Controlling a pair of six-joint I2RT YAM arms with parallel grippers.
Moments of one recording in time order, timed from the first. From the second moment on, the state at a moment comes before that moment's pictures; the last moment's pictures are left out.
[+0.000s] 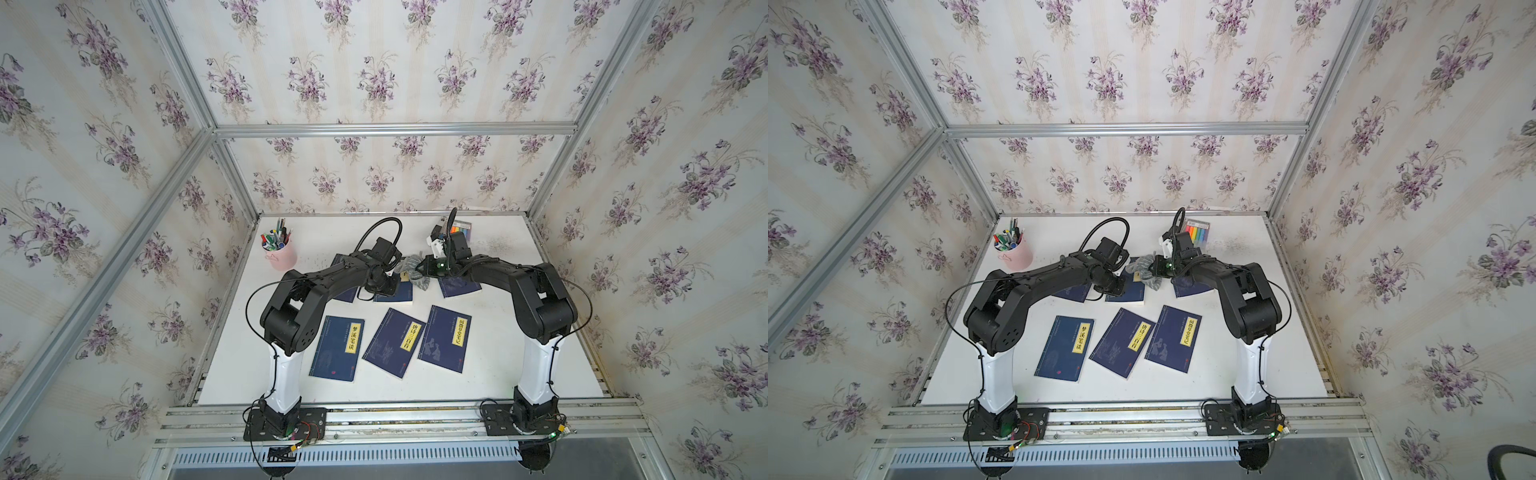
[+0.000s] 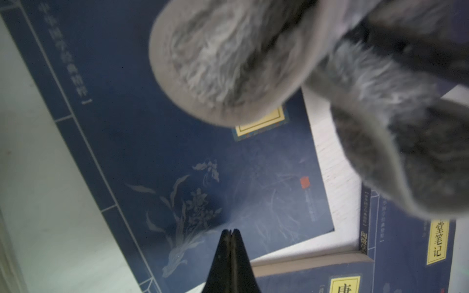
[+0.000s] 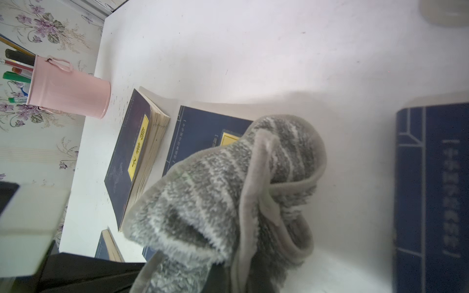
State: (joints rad) left arm -0.54 2.03 1.44 -0.58 0.18 -0.25; right arm 0.37 1.99 1.22 -0.07 -0.46 0.42
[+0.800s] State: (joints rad) left arm -0.61 2.33 1.94 -0.77 0.09 -0.25; right arm 0.19 1.60 0.89 -0.12 -0.26 0.37
